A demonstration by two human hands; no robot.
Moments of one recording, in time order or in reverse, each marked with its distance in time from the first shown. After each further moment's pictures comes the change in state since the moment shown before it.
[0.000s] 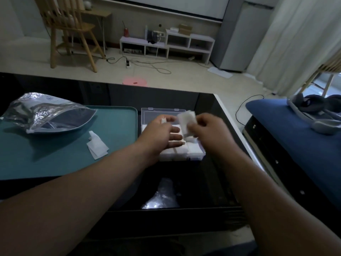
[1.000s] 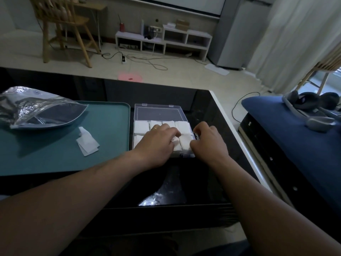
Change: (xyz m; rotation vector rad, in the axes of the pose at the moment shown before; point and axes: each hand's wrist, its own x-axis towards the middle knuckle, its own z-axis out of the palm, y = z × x) left_hand 0.022 -0.043 -0.006 1.278 -0.135 0.465; right_hand 0.015 0.066 0.015 -0.432 0.010 0.056
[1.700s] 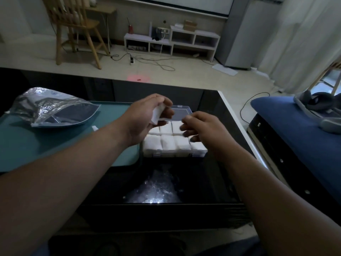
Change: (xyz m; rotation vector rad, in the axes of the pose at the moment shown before) left_hand -0.006 -0.008 -0.082 -1.166 0.123 -0.258; right_hand -0.015 -0.053 -0.031 0.761 -0.240 -0.052
